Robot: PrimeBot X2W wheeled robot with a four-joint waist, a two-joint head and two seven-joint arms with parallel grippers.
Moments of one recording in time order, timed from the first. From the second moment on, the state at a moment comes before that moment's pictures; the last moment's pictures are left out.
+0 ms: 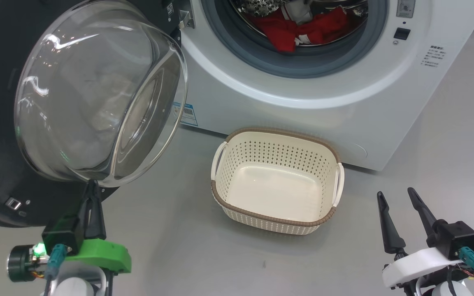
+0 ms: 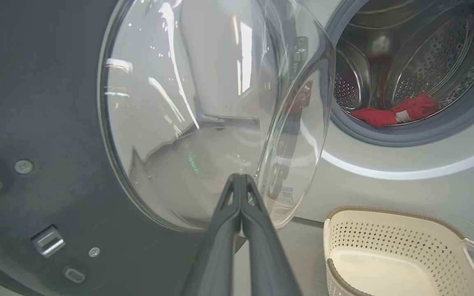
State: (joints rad) left arm -0.13 0.04 -0.07 0.27 -0.22 0.08 -0.24; right arm 0.04 -0.08 0.04 0.18 0.20 0.10 -0.24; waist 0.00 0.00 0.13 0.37
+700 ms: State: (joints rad) left arm -0.05 0.04 -0.26 0.20 -0.26 0.08 -0.25; right arm 0.02 -0.07 0.08 0.14 0.19 0.10 -0.25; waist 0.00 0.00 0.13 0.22
